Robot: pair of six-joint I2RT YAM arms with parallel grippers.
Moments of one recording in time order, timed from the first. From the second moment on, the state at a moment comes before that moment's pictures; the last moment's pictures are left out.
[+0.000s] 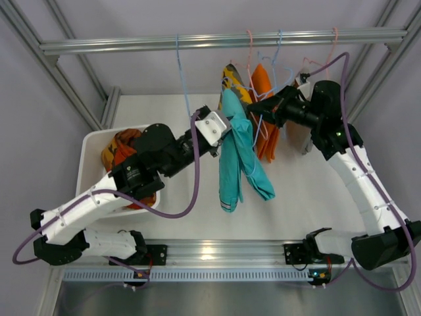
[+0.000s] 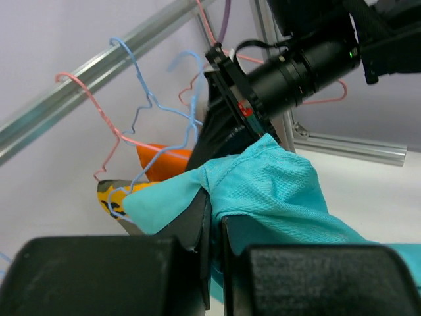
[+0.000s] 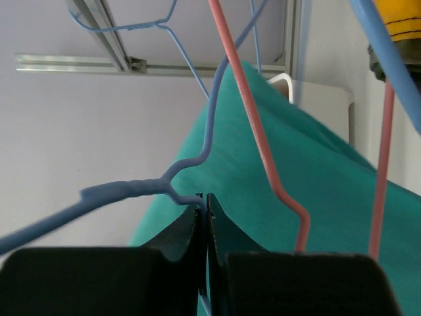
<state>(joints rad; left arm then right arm) -1.12 1.19 1.47 -0.14 -0.17 0.36 0.33 1.24 1.40 -0.34 -0.55 1.29</state>
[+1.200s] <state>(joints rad) -0.56 1.02 1.77 0.06 -0.31 0.61 0.35 1.07 1.24 -0.24 -0.65 1.03</state>
